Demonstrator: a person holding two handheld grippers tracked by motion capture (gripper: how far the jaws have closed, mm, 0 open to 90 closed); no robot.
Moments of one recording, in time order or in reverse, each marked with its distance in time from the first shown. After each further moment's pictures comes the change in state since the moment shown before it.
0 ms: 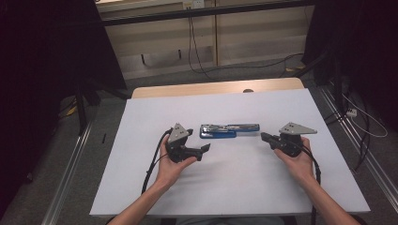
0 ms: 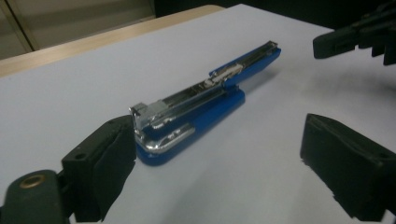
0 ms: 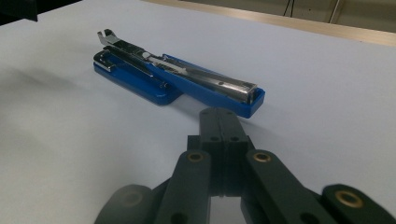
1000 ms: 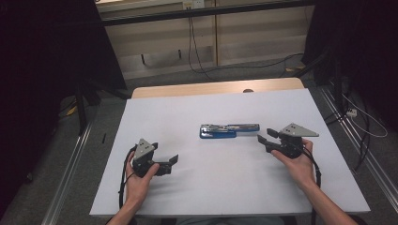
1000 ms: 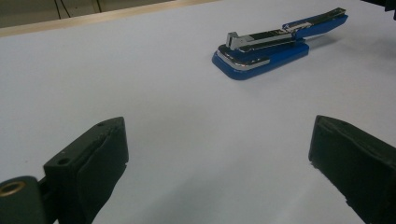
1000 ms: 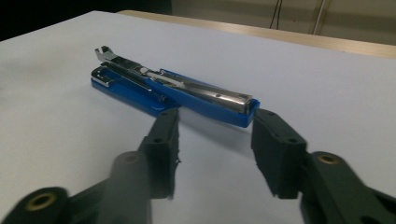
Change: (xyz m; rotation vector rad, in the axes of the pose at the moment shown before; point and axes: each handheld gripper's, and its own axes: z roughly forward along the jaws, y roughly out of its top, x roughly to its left) left arm 0.023 -0.049 -0.082 0.058 0.183 -0.079; right arm 0.008 0.001 -0.005 -0.052 -0.042 0.027
